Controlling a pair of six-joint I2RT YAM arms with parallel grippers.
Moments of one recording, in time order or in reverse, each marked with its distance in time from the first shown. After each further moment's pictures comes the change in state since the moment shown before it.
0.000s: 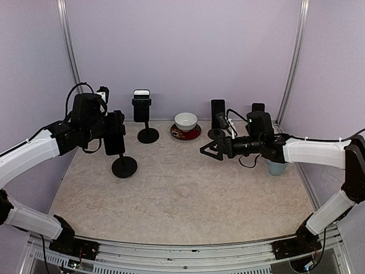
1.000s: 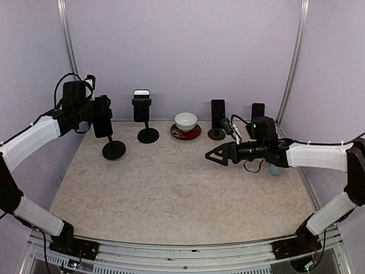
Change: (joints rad) left arm 0.319 0.130 0.119 0.098 0.229 0.092; right arm -0.031 -0.031 -0.080 0.011 -0.018 -0.020
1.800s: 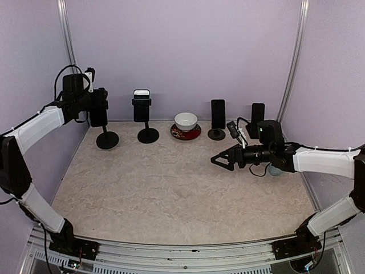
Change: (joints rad) left arm 0.113 0.167 0.163 0.059 0.101 0.139; right arm -0.019 -0.095 -0.086 -0.018 0.003 -0.056
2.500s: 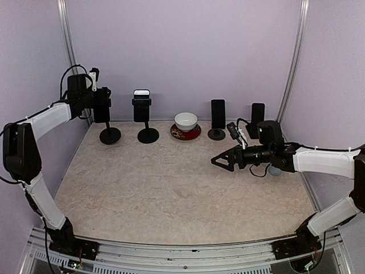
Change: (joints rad) left arm 0.068 0.190 0.114 0.096 0.132 0.051; right arm -0.001 0.000 0.000 -0.024 0.016 -0.007
